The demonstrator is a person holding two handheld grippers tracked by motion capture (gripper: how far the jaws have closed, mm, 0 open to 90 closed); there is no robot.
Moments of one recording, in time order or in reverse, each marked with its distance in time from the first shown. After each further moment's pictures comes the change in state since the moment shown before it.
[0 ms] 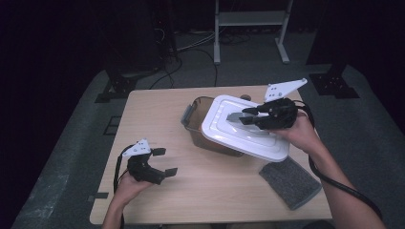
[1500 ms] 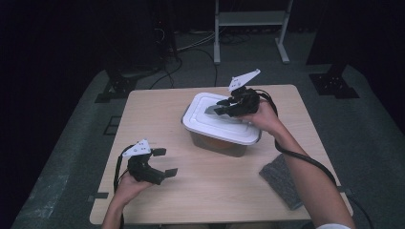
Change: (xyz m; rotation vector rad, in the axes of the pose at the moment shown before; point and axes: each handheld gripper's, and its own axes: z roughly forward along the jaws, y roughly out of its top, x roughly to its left) left arm 0.000 -0.001 0.001 0.005 -0.016 0.000; right arm -0.046 0.018 0.102 0.076 0.041 -0.014
